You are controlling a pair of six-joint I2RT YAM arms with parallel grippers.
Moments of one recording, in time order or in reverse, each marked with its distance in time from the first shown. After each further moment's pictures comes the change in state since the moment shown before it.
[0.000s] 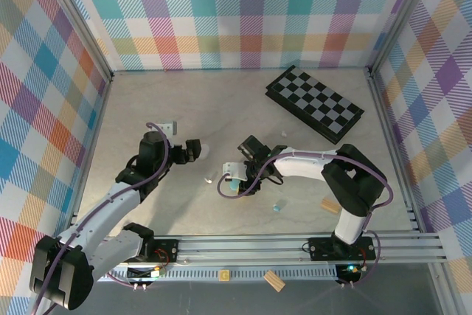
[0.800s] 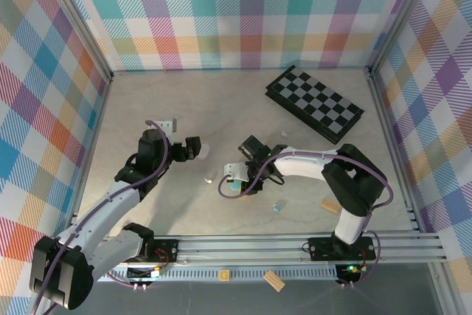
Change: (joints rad) left arm -0.001 0.003 0.028 -0.002 -0.002 0.016; right arm 0.000 -0.001 0.006 -0.047 0.016 -0.024
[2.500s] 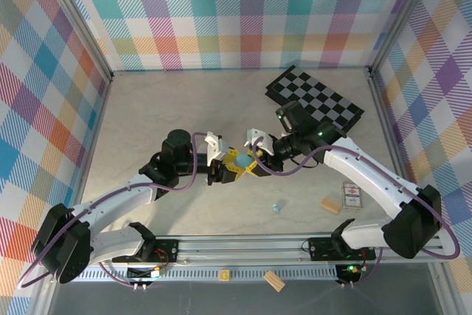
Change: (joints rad) left arm -0.276 0.172 0.033 0.369 0.869 0.403; right arm -0.185 -0.441 0.190 -0.380 -0.432 0.078
